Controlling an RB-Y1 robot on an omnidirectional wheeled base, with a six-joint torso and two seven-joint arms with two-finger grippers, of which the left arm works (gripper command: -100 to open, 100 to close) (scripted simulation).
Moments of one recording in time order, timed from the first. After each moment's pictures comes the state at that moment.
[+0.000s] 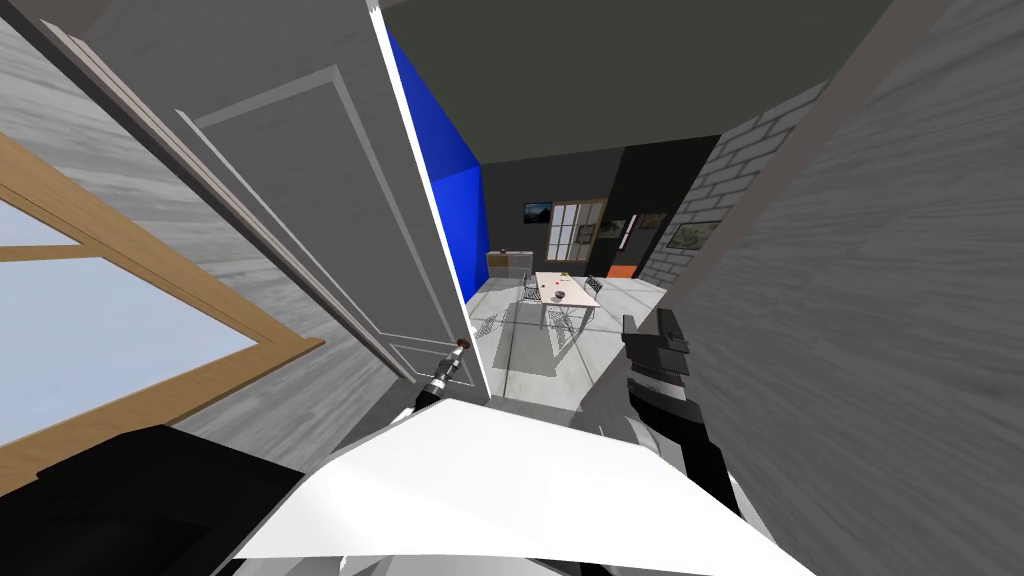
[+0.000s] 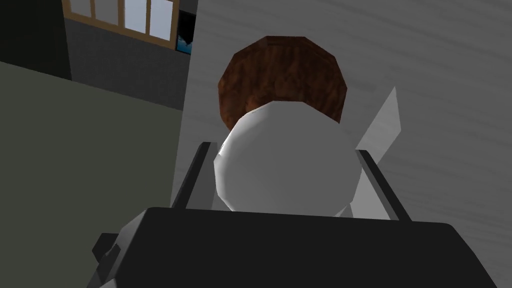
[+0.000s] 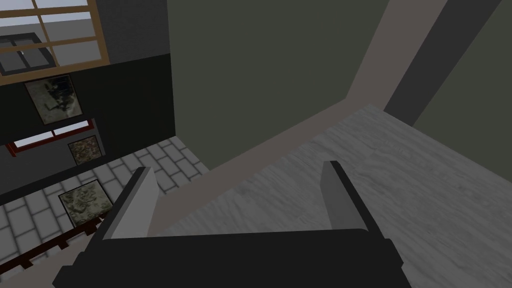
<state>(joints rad) 0.11 0.30 0.18 -0.72 -0.21 -0.99 -0.89</state>
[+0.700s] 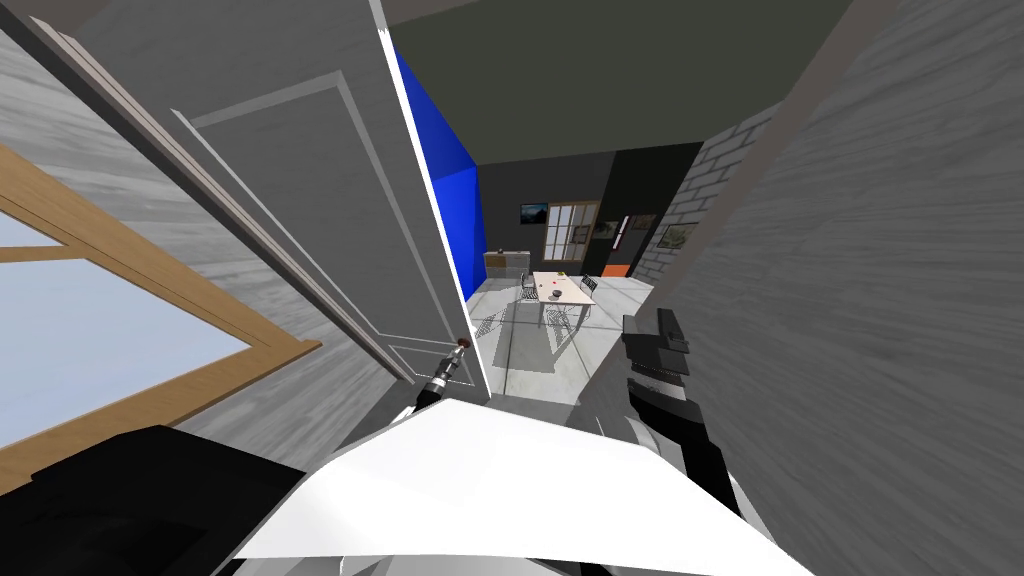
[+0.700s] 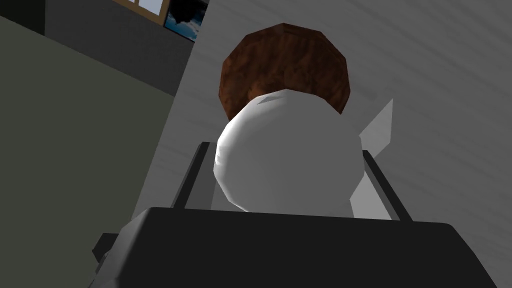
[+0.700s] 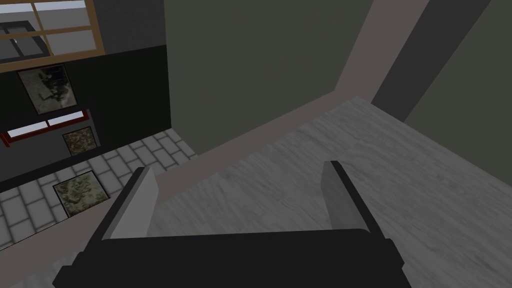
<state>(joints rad) 0.10 0.30 0.16 -0.71 -0.16 -0.98 -0.72</state>
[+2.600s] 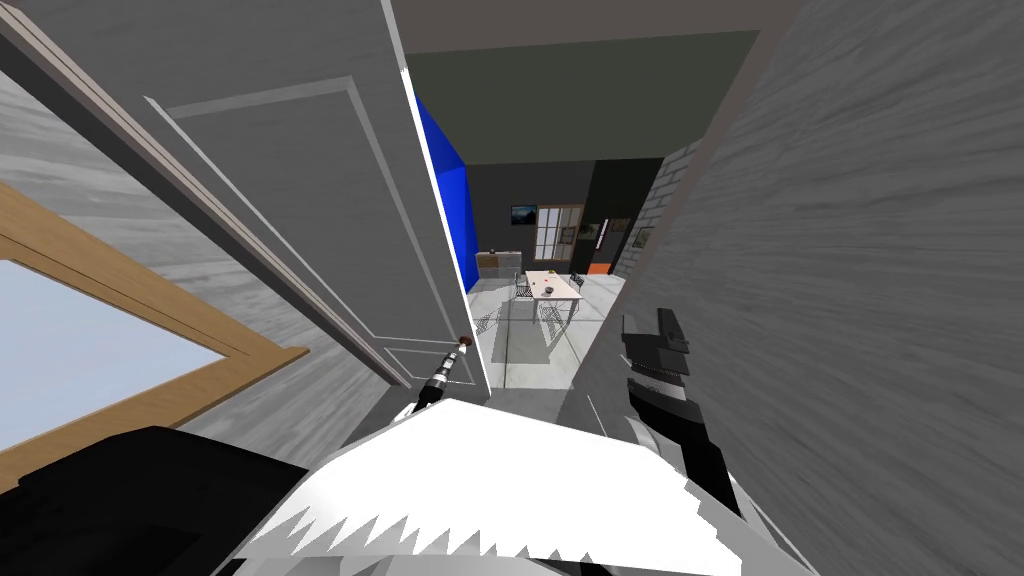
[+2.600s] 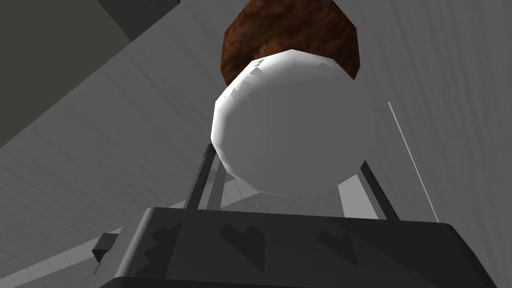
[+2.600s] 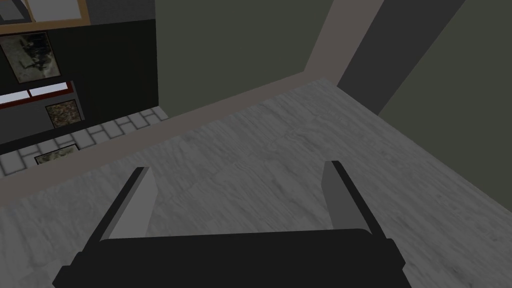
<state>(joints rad) 0.08 0.31 0.11 -0.72 -0.02 -0.95 -0.28</state>
